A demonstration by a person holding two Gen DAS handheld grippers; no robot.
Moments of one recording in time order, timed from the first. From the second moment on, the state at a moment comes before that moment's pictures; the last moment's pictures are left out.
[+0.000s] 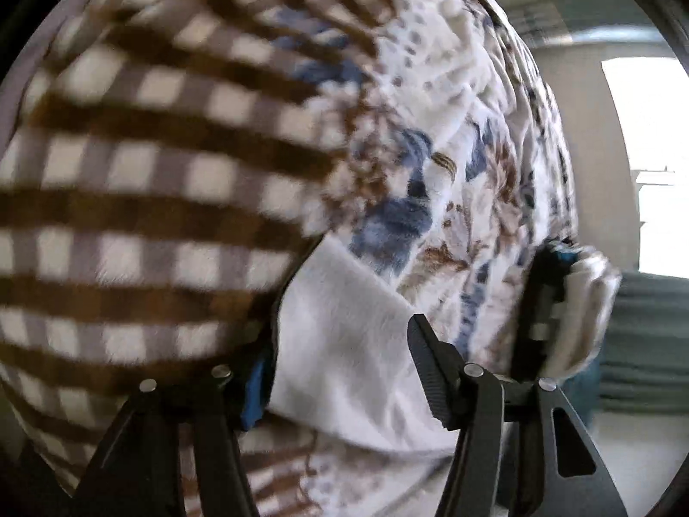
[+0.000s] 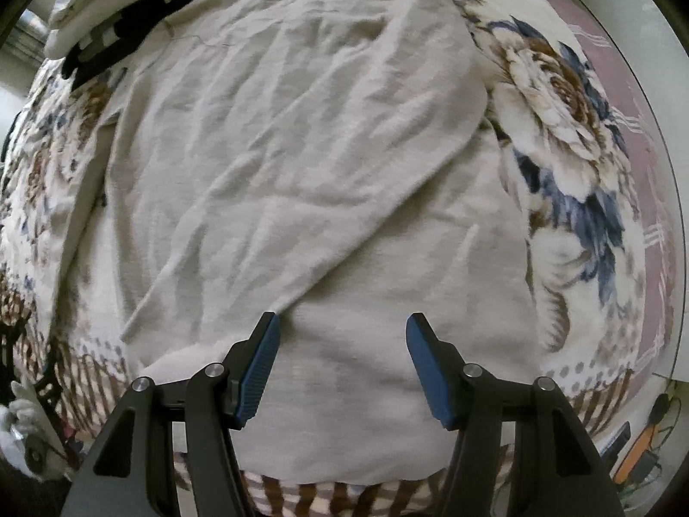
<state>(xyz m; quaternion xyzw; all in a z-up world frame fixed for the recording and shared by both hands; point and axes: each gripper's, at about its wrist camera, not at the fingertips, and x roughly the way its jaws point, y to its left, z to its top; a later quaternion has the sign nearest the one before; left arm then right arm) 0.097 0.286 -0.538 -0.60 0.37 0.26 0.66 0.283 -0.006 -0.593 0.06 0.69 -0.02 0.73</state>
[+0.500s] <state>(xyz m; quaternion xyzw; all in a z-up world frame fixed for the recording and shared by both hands) 0.226 0.024 -0.347 -0.11 0.43 -0.13 0.89 0.239 -0.111 -0.593 0.12 0.69 -0.08 0.71</state>
